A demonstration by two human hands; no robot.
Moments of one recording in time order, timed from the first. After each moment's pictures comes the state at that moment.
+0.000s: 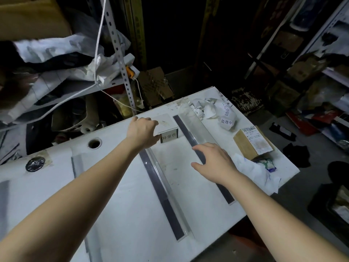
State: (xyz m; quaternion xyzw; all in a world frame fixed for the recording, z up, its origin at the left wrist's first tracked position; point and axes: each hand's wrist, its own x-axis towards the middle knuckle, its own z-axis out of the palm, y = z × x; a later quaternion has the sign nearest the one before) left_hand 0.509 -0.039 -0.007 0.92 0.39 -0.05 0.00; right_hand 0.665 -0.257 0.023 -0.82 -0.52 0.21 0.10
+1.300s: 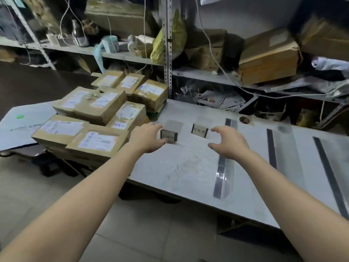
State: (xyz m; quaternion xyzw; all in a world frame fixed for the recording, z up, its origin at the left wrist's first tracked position) left_hand -0.261 -0.365 0.096 0.67 0.73 0.01 0.08; right_hand 0.013 -0.315 0.102 -0.59 -0.79 0.15 0.04
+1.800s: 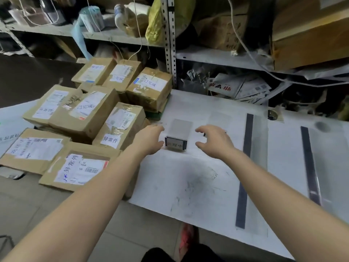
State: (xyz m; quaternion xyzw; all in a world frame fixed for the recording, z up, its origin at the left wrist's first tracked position) left_hand -0.329 -0.218 -0.009 0.66 0.73 -0.03 0.15; right_hand -0.089 -0.180 0.007 -0.56 -0.79 0.24 0.03
